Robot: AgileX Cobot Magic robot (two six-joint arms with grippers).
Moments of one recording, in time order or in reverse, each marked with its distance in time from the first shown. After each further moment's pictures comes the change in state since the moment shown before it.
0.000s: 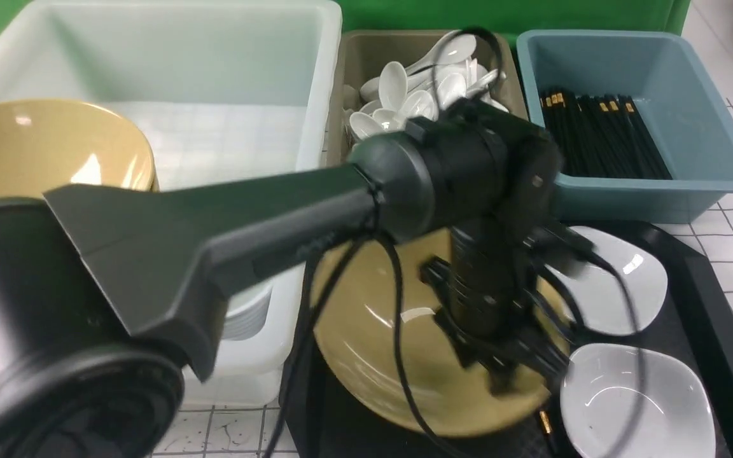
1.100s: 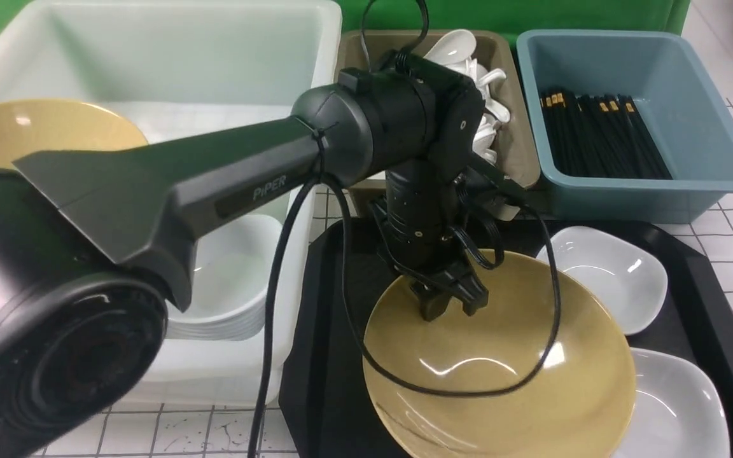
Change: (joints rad) right arm 0.000 0.000 0.000 0.013 0.005 0.003; left arm 0.181 0.017 -0.056 0.130 0.004 0.129
